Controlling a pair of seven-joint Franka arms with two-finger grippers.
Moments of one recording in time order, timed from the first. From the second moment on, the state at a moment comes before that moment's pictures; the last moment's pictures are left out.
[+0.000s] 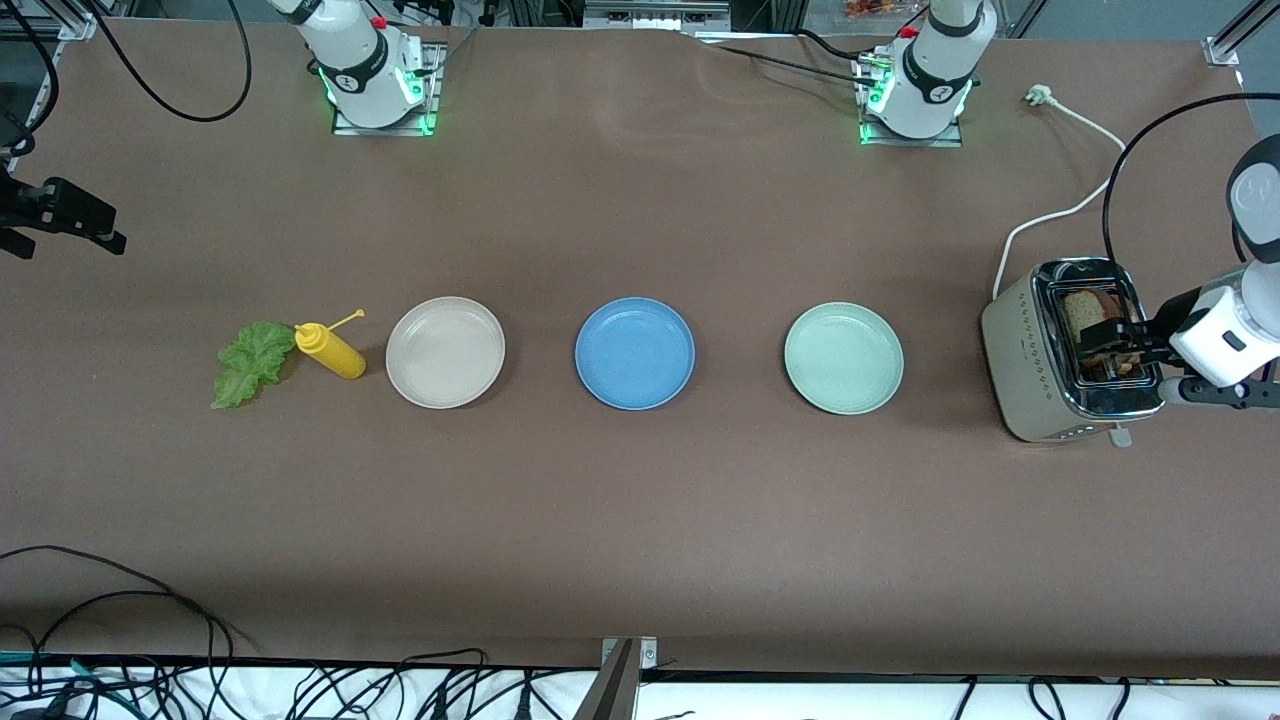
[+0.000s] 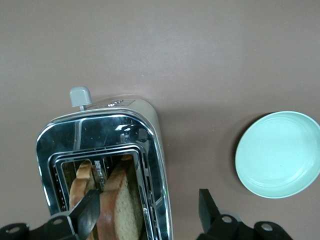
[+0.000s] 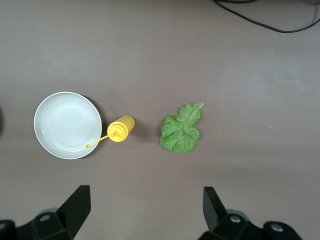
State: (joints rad) left arm 0.06 0.26 0.10 -1.71 -0.04 1.86 0.21; right arm 0.02 0.00 -0.11 -1.62 -0.01 1.63 -0.17
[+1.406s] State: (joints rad) left arm 0.07 0.32 0.14 -1.80 -0.04 1.96 0.22; right arm 0.02 0.00 -0.11 -1.62 -0.01 1.57 -0.17
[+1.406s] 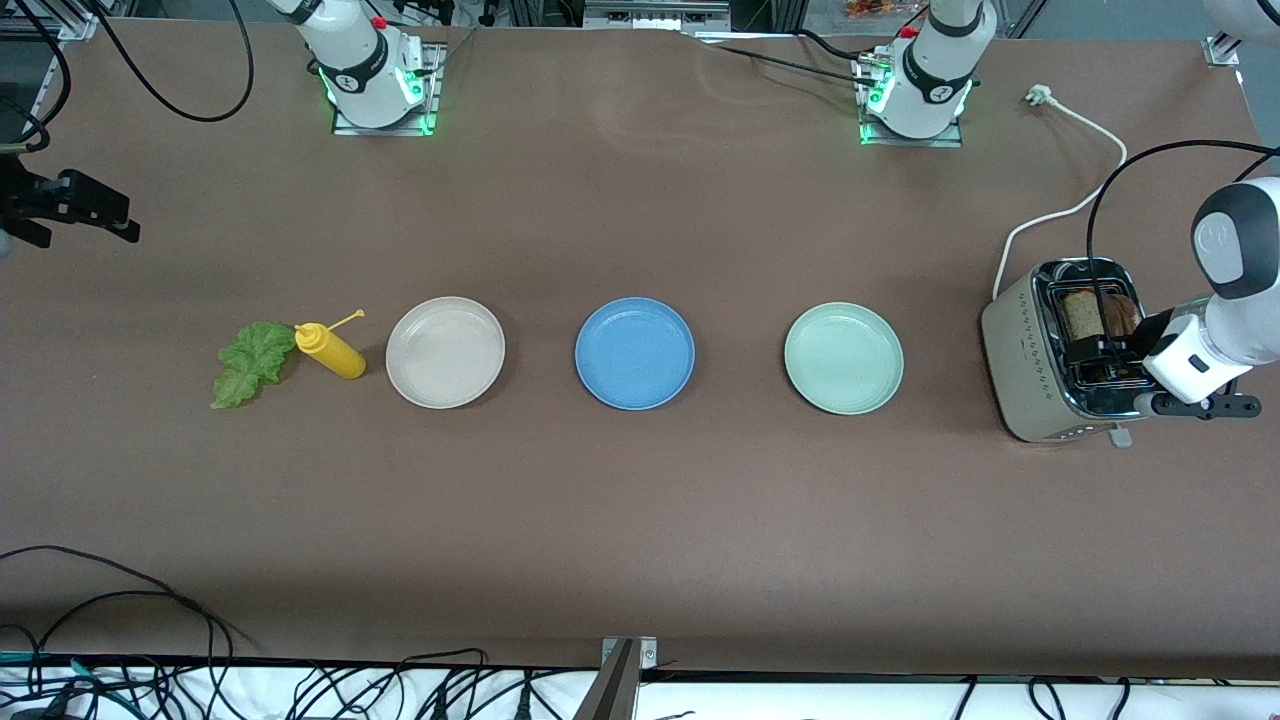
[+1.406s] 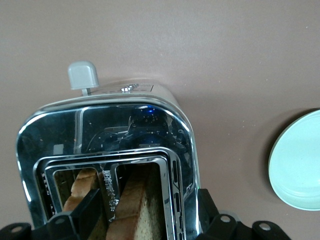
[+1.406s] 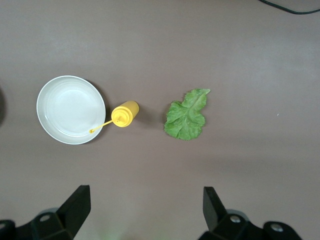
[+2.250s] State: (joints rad) left arm 0.07 0.27 0.14 -1.86 -0.01 1.90 0.22; right arm 0.02 0.00 -0.11 -1.62 -0.01 1.57 -0.17
